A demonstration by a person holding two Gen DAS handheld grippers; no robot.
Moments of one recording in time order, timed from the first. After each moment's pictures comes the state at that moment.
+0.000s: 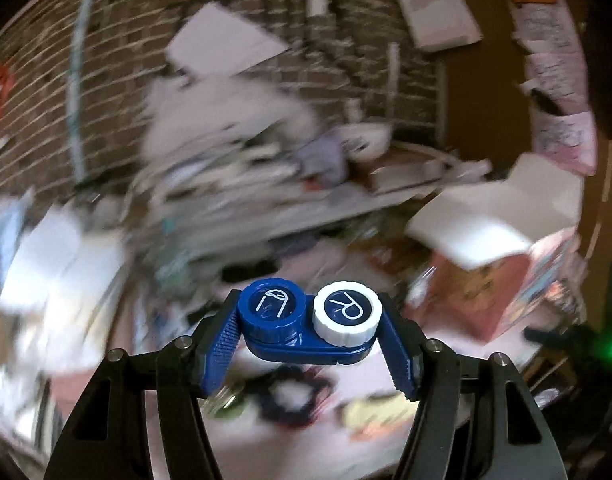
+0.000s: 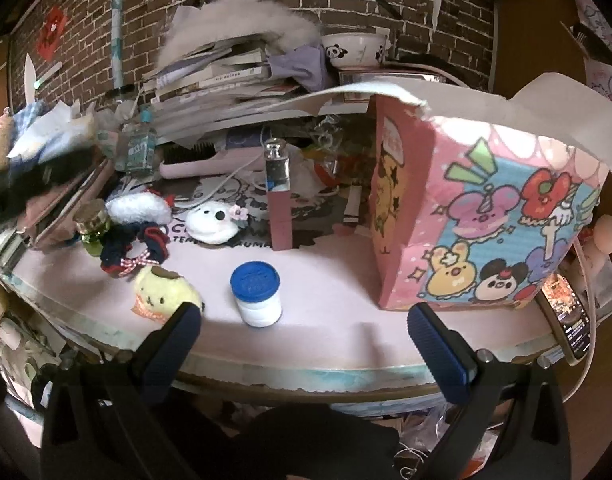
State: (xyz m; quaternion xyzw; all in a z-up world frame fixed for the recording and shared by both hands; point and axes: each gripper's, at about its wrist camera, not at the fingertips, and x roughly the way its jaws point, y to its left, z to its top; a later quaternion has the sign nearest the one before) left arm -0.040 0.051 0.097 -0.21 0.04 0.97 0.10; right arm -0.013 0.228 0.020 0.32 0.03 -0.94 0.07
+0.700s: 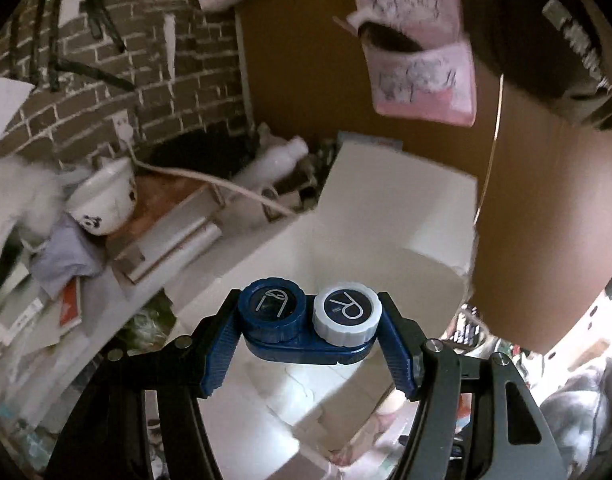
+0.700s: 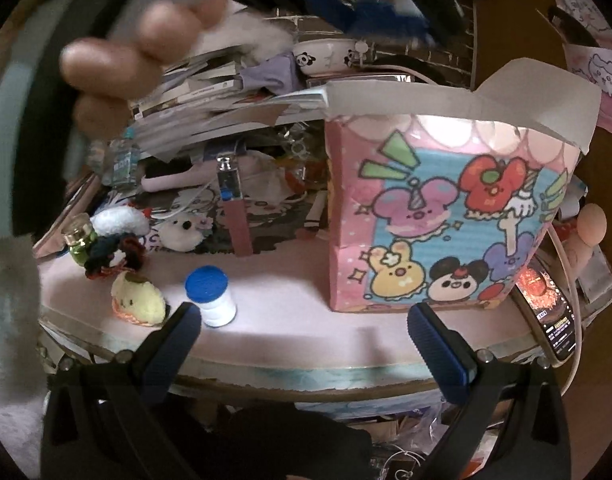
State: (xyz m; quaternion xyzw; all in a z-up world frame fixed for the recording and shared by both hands) left arm -0.135 0.266 0.138 -0.28 0.16 0.88 0.36; right arm -0.013 0.263 0.022 0.31 0.01 -0.95 0.06
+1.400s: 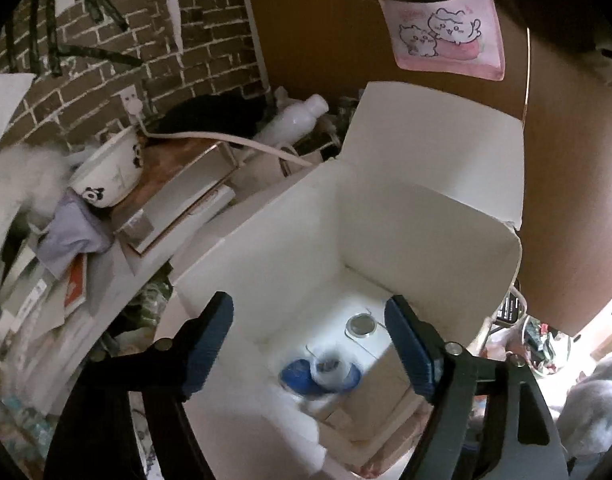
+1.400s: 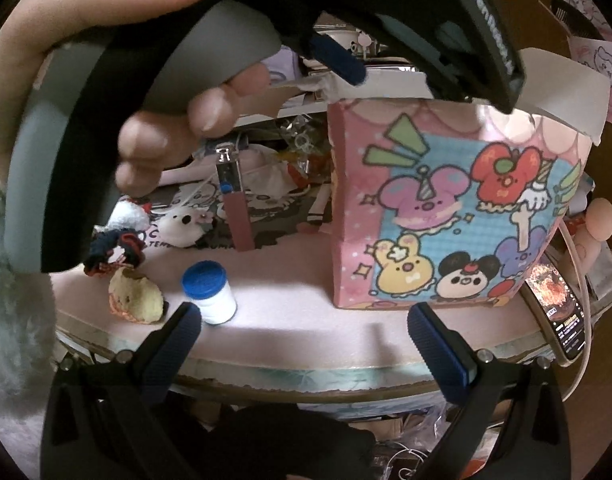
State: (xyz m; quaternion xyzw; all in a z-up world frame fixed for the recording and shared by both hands) left arm -0.143 0.268 0.113 -0.31 0.20 0.88 0.31; right arm -0.017 0.263 0.018 0.32 0.01 -0.95 0.07
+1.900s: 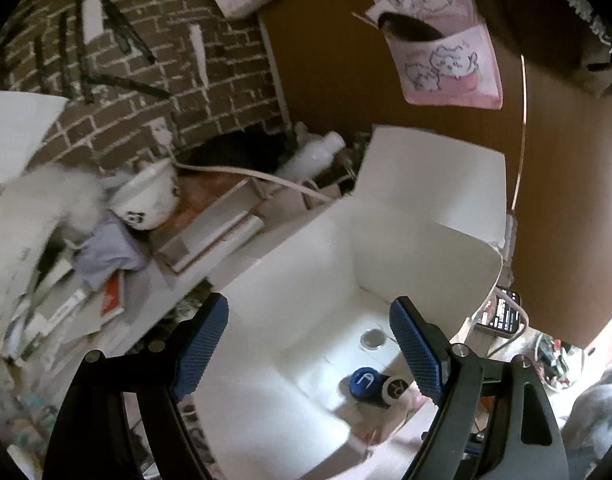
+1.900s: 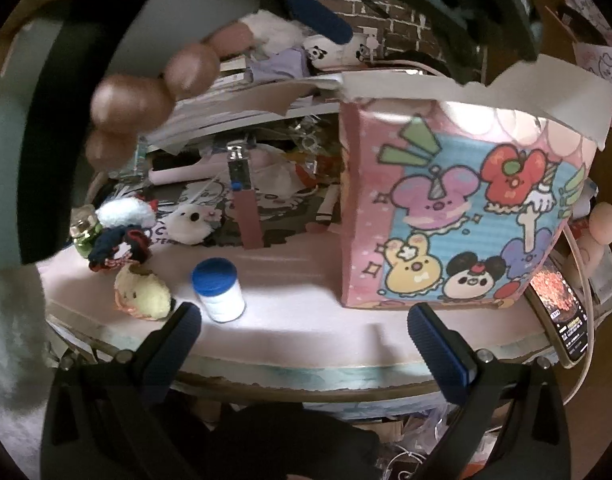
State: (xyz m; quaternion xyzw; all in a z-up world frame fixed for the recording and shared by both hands) left arm -0.115 0.244 0.139 -0.24 0.19 0.91 0.28; right arm -0.014 0.257 0.016 0.31 0.02 -0.95 0.08
